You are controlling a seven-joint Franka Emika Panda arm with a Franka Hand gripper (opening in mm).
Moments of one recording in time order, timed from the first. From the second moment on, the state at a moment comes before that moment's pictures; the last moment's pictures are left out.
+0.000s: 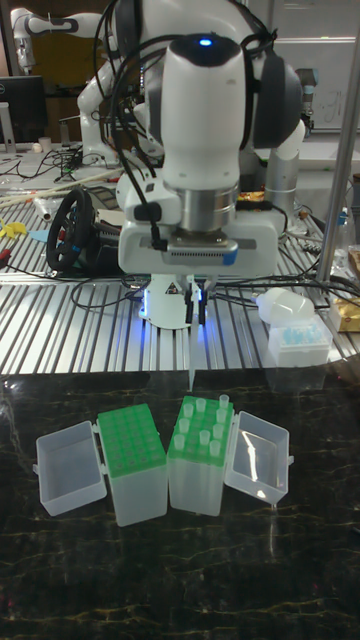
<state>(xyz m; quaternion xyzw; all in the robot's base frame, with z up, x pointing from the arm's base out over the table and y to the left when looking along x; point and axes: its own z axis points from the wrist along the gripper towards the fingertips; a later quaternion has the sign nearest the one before) 0.511 0.037 0.357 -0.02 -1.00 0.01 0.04</state>
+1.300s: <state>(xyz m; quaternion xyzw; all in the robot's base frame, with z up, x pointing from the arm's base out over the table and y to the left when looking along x) 0.540 -0.017 0.373 0.02 -1.00 0.03 0.05</state>
